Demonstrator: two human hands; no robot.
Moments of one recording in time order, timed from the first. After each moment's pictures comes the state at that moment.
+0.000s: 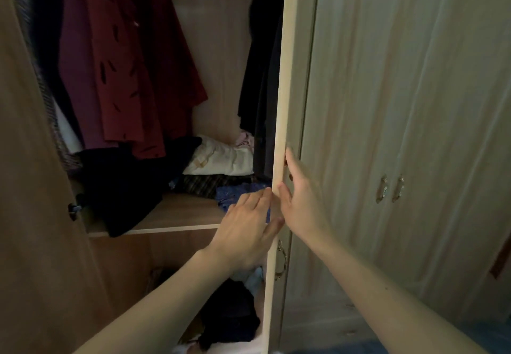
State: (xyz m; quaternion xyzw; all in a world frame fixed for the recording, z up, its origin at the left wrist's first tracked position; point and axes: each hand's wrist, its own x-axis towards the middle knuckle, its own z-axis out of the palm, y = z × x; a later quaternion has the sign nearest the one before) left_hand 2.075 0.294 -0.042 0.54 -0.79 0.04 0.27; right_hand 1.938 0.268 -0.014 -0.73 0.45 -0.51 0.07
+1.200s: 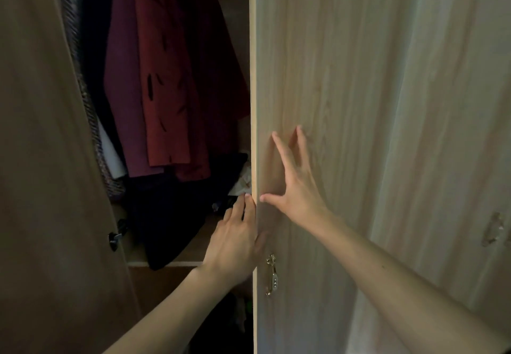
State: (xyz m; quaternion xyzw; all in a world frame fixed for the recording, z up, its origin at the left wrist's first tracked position) left_hand 2.239 0.174 -0.052 0.65 -0.72 0.07 0.23; right_hand 2.096 0.106 0.012 -0.81 0.38 -0.45 0.01
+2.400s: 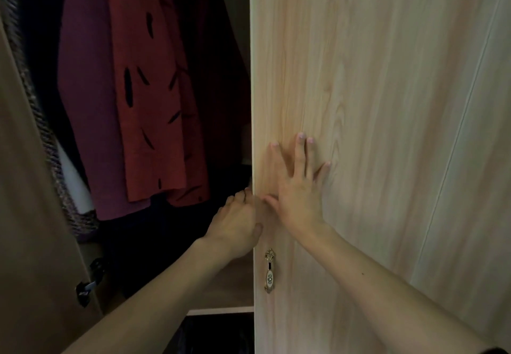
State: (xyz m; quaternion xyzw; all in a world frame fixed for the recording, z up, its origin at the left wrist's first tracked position) left_hand 2.317 0.006 -0.020 0.65 -0.74 0.03 0.17; right_hand 2.180 -0.041 -0.005 -0.74 0.55 -0.33 -0.21
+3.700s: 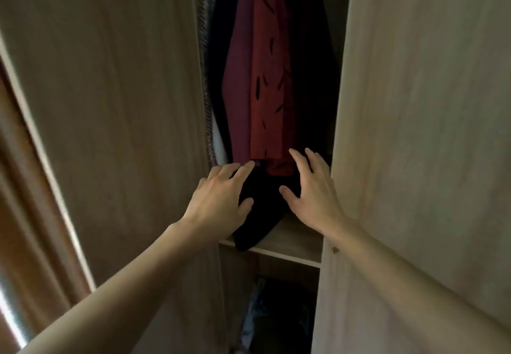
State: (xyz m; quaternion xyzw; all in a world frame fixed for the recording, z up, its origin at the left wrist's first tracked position) left_hand 2.385 0.264 0.028 0.72 -0.62 0.18 0.23; right_hand 2.228 0.117 0.000 -0.85 0.33 -0.40 0.04
